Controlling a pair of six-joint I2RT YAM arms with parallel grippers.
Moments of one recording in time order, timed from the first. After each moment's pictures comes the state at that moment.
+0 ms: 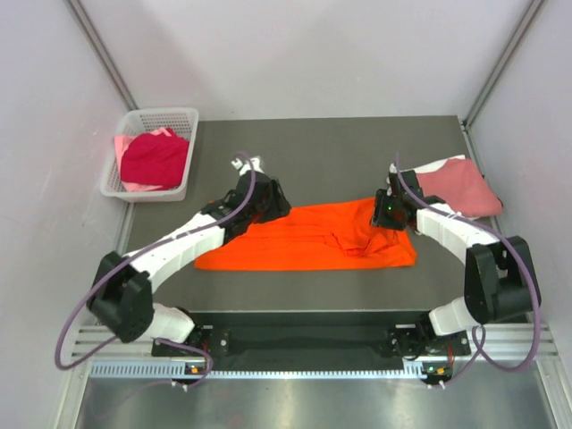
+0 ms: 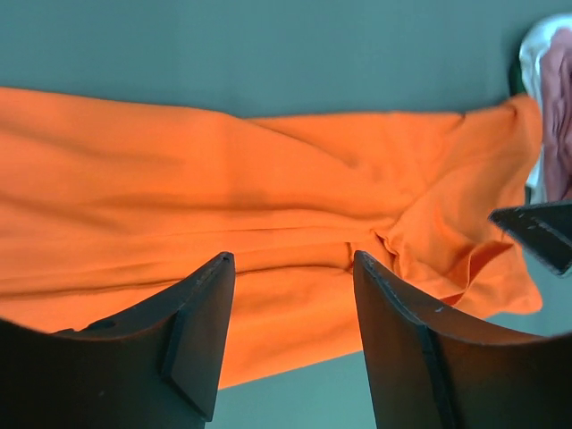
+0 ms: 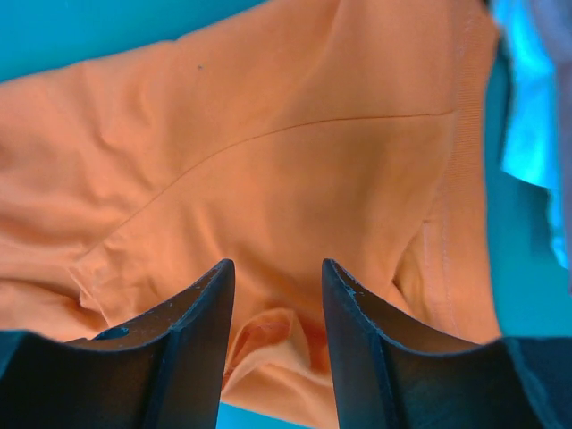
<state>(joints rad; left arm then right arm) -0.66 1.45 1.02 -0.25 -0.15 -0.76 0.26 1.44 0.86 -0.38 0.01 0.41</state>
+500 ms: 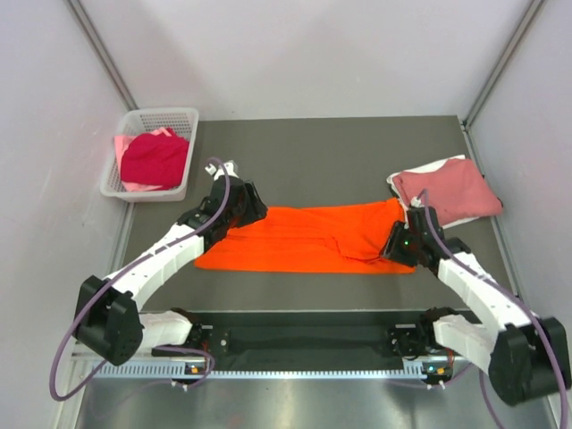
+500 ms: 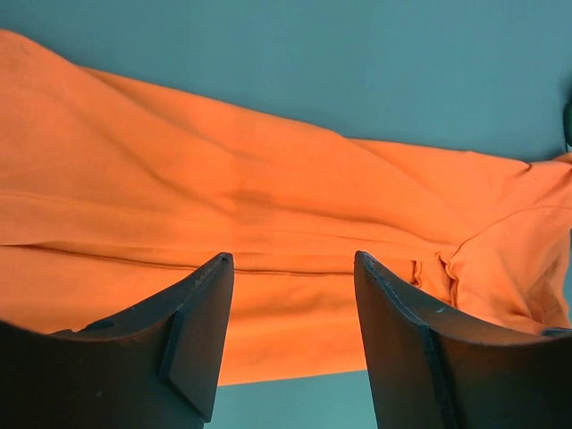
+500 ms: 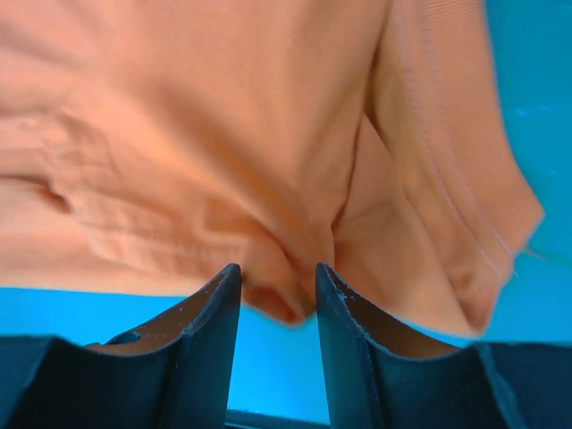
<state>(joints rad) -0.50 1.25 0.88 -0.30 -0.15 -0.70 0.24 1.05 0.54 -0.48 -0.07 0.55</state>
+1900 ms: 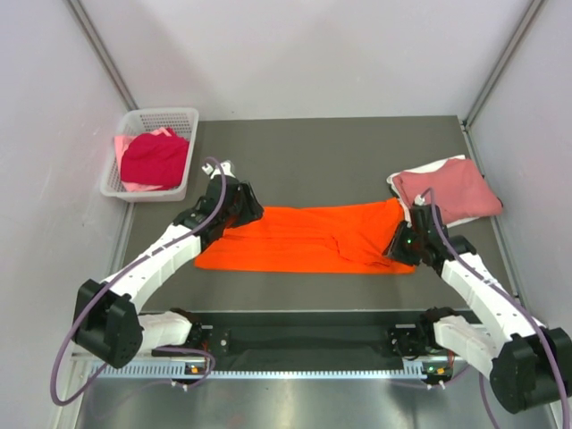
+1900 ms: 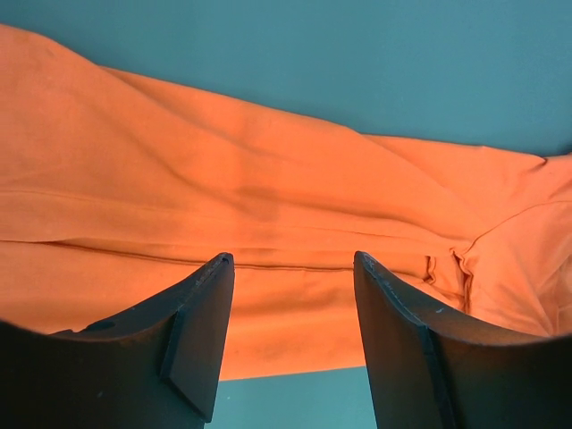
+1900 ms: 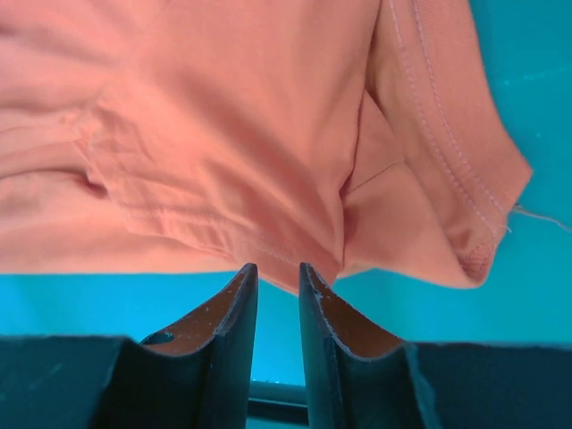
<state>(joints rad) -0.47 1.24 0.88 -0.32 -0.12 -0.67 0.25 0.94 0.59 -0.62 -0.06 0.61</state>
